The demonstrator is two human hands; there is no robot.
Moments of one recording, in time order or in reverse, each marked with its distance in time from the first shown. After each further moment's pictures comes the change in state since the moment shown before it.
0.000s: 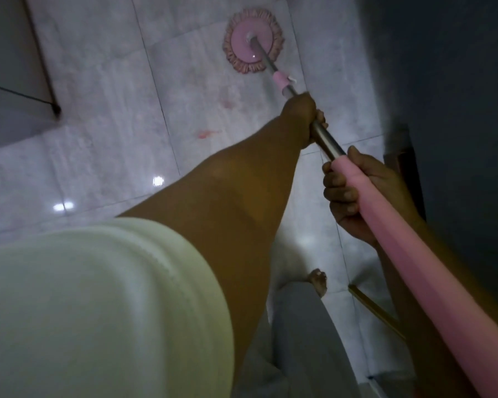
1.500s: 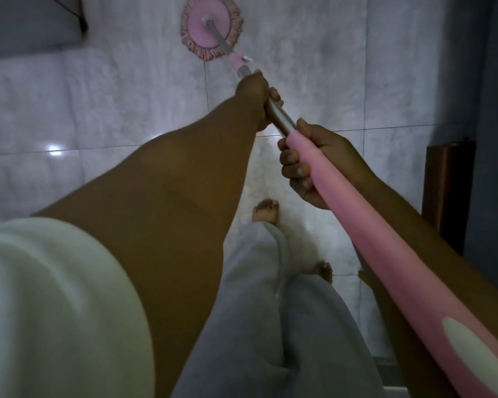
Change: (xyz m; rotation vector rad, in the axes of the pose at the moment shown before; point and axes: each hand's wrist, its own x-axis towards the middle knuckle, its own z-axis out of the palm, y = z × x) left_hand -0.009 -0.015 -0.230 -0.202 0.181 0.050; right_hand 0.080 0.138 0.092 -0.292 -0.040 0.268
